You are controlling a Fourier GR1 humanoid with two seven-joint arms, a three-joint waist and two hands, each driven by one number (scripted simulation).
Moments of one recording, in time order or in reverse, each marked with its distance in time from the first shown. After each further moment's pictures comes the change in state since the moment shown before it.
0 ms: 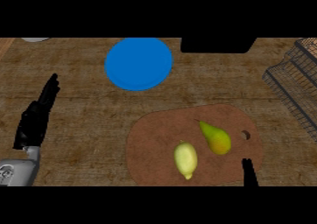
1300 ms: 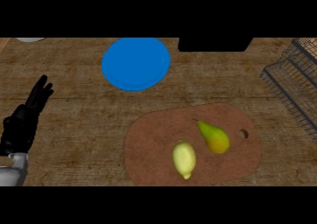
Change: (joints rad) left arm 0.054 0.073 -0.015 -0.091 0.058 0.019 0.028; right arm 0.371 -0.238 -0.244 0.109 -0.899 -0.392 -1.231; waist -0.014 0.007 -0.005
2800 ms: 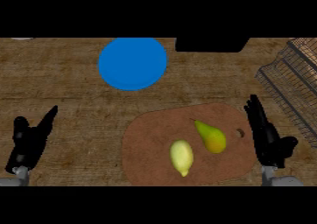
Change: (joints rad) left arm 0.074 0.003 -0.012 0.225 0.209 -0.141 0.096; right arm -0.945 0.066 -0.397 0.695 -0.425 0.591 0.200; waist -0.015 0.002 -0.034
